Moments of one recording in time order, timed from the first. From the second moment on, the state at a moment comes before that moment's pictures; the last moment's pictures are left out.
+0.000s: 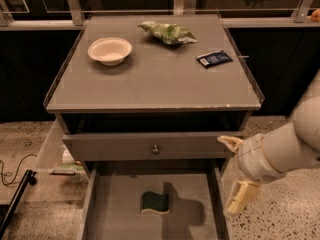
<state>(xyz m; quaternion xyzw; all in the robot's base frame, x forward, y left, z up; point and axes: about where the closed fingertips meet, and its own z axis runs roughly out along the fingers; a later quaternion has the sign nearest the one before) 0.398 -0.176 0.740 -0.64 0.72 0.12 0.24</state>
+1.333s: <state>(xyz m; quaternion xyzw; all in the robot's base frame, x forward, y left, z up) 0.435 -0.137 0.580 -0.62 0.70 0.17 0.30</state>
